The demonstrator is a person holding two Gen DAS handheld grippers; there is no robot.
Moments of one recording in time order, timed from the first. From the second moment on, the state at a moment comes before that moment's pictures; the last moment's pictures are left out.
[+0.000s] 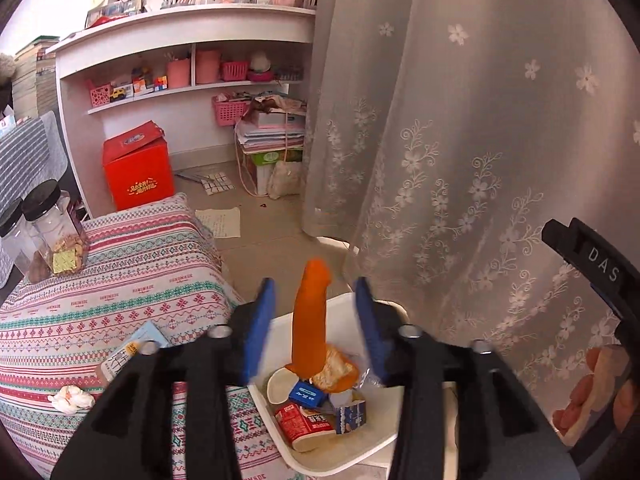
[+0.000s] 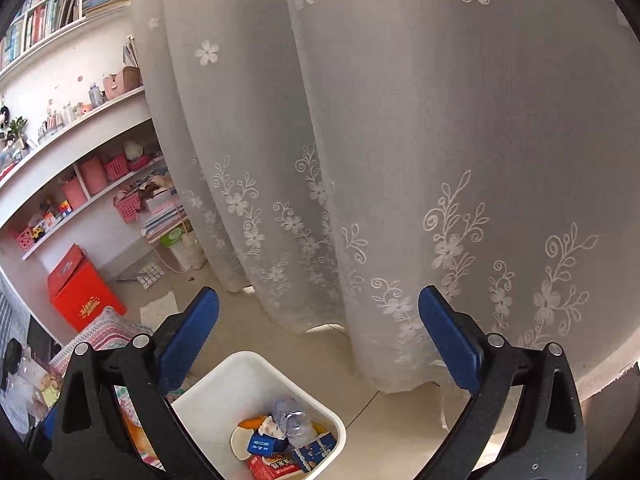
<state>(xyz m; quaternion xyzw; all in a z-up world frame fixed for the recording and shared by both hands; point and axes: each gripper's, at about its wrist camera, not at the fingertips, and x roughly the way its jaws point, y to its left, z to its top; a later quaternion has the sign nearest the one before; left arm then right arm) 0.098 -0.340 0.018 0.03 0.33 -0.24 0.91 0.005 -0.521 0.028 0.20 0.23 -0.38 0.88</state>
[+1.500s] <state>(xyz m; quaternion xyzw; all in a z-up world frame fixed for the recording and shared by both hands) 0.196 -0.025 -0.081 0.11 0.49 -0.04 0.87 0.146 -0.199 0.000 0.02 0.32 -0.13 0.94</state>
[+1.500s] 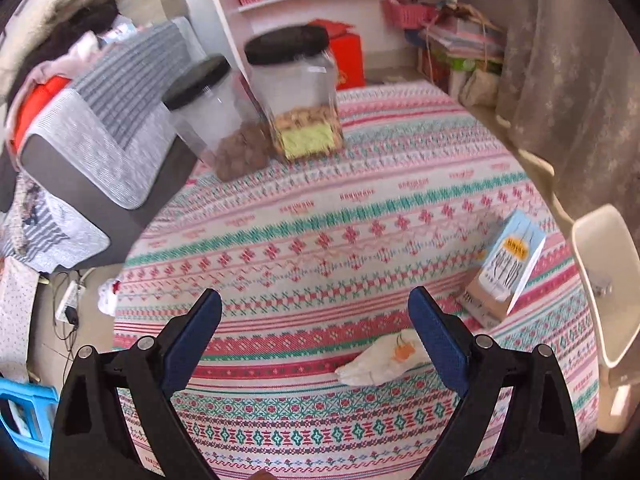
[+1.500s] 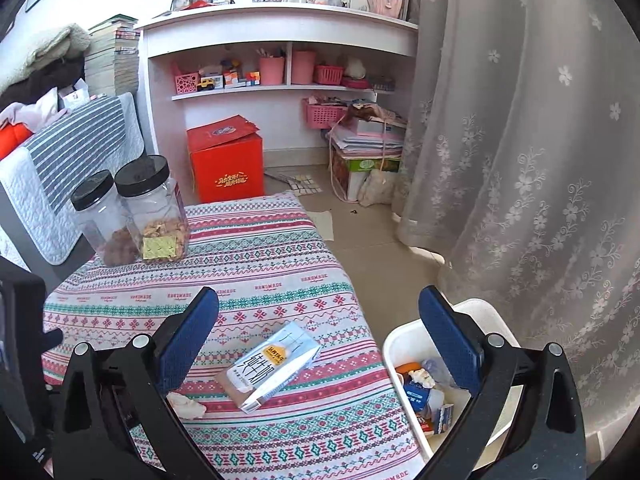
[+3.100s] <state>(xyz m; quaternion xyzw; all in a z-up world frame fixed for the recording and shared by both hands) 0.185 0.089 -0.032 -0.08 0.44 -0.01 0.89 0.251 -0.181 -0.114 0.20 0.51 -0.05 0.83</state>
